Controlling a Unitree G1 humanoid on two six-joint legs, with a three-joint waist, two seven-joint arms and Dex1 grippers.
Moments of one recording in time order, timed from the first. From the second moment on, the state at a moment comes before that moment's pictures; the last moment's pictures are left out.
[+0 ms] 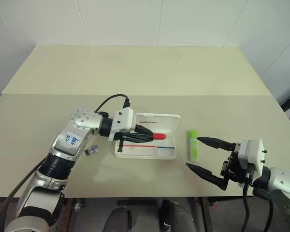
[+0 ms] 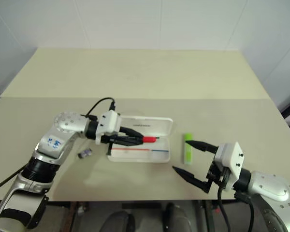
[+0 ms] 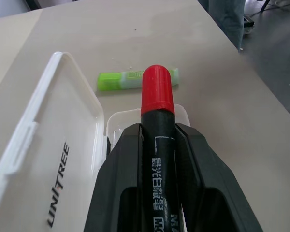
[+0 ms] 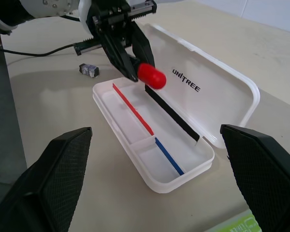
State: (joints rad) left arm -0.67 0.57 -0.25 -0.02 -0.24 0.23 -1.18; right arm 0.23 -0.71 -0.28 -0.69 0.65 0.32 0.85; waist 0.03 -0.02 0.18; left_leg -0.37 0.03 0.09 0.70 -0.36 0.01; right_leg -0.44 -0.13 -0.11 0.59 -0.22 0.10
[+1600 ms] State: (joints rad) left arm -0.72 0.47 -0.32 0.03 -0.05 0.15 -1.12; right arm 0.26 -0.68 -0.28 -0.73 0.61 0.30 0.77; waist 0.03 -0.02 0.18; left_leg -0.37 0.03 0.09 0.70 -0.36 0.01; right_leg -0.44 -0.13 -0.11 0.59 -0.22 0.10
